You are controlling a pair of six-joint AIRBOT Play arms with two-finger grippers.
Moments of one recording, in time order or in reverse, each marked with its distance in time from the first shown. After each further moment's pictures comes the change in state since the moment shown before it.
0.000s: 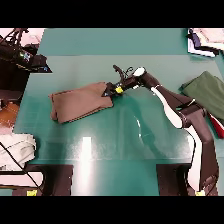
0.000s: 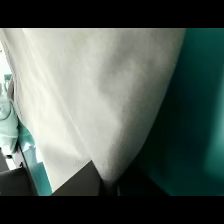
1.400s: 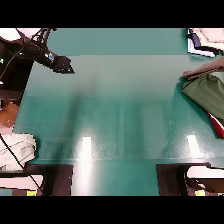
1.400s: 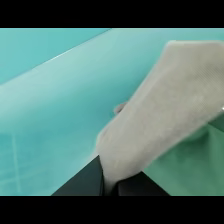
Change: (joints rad) left arm -0.227 0.000 -0.002 -0.037 0.076 0.006; right arm -1.040 0.705 -0.004 -0.553 0.121 0.169
